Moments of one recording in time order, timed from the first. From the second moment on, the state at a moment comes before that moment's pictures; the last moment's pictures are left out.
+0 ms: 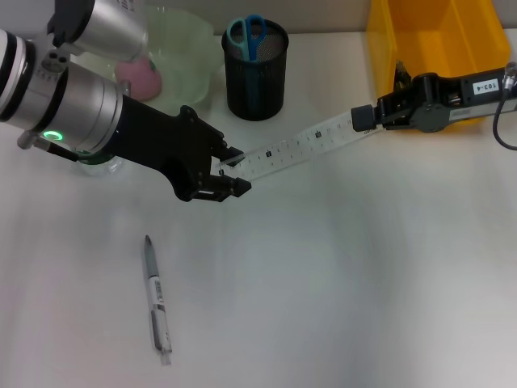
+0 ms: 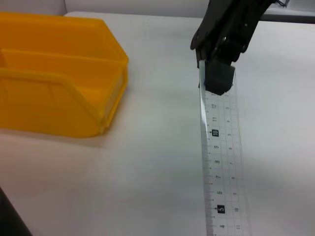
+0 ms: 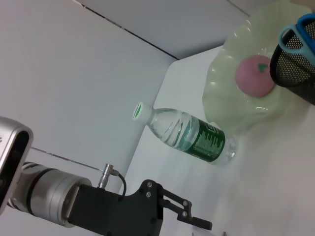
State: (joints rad) left arm -0.64 -2.07 1.19 1.20 2.21 1.58 -1.80; right arm 0.78 1.88 -0.79 -0.52 -1.99 -1.69 2.36
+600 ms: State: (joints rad) left arm -0.63 -2.07 1.19 1.21 2.17 1.58 -1.79; right arm 0.78 1.88 -0.79 -0.51 -1.99 -1.69 2.36
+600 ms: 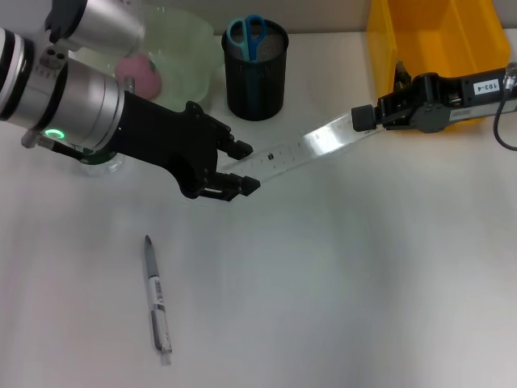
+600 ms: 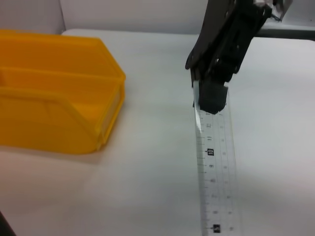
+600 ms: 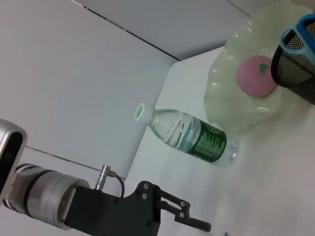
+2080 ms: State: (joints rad) left arm -0.49 -2.06 0.90 0.72 1.77 1.58 -1.47; right arm 0.90 1.85 -0.73 -0.61 -2.02 -1.32 2.10
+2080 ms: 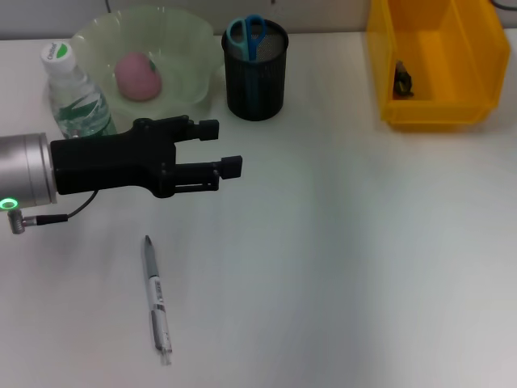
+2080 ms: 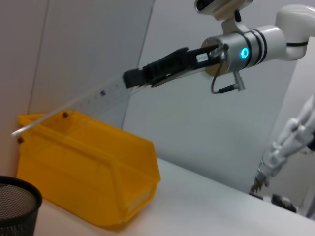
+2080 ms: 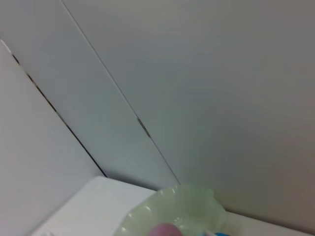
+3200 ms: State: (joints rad) left arm -0.47 -2.06 0.84 0.63 1.73 1.56 -1.38; right arm 1.10 1.89 -1.00 -0.58 -2.19 -1.15 2.16
